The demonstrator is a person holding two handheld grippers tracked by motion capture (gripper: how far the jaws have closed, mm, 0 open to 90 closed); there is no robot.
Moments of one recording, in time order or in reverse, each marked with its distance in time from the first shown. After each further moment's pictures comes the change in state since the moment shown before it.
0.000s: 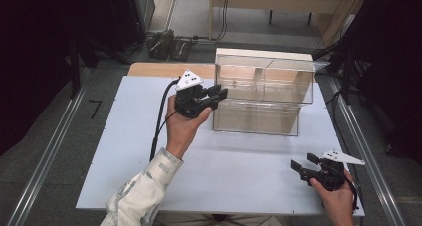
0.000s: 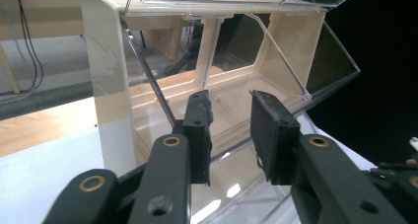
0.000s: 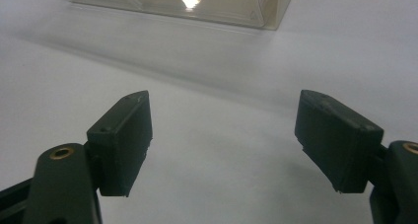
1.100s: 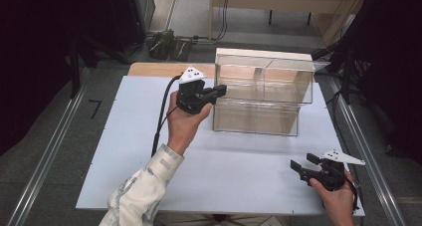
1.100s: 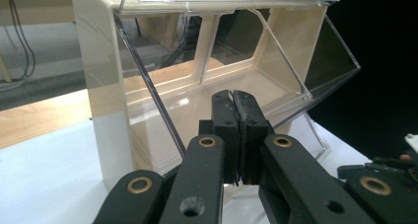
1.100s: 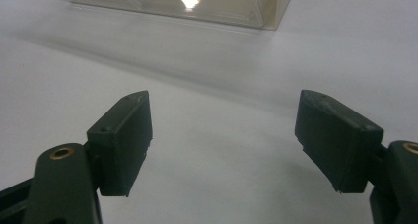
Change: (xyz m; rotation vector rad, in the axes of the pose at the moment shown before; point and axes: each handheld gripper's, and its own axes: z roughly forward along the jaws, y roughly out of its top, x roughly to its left) left arm 0.001 0.011 0.010 0.051 -0.002 -0.009; right arm 0.000 0.000 0.000 0.000 0.002 0.001
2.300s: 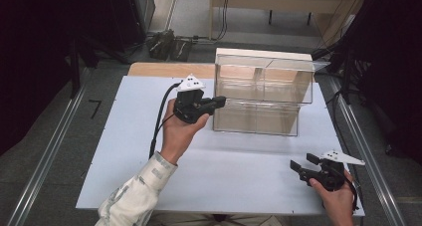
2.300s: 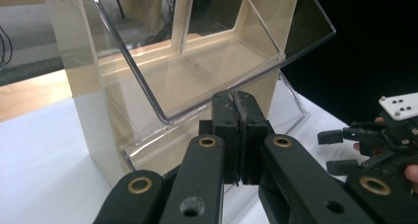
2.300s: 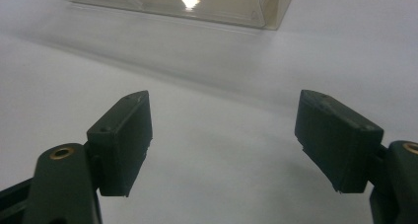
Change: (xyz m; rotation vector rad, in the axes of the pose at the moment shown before) left arm -0.008 -0.010 -0.015 0.072 -0.059 0.026; right arm 0.001 0.000 0.000 -0.001 -0.001 -0.002
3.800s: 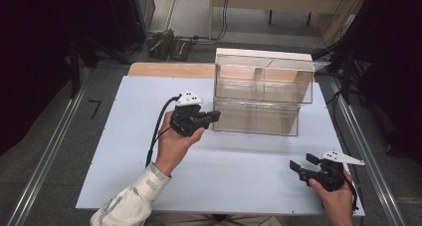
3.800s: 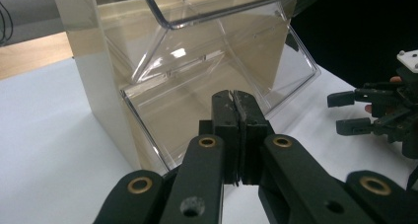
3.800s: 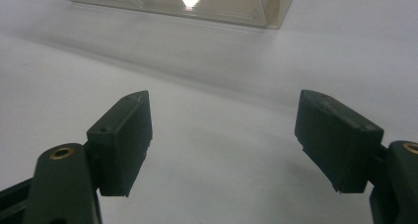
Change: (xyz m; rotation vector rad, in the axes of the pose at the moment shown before) left arm 0.000 -0.032 -0.003 0.091 0.023 0.013; right arm 0.001 0.000 0.000 0.002 0.000 0.001
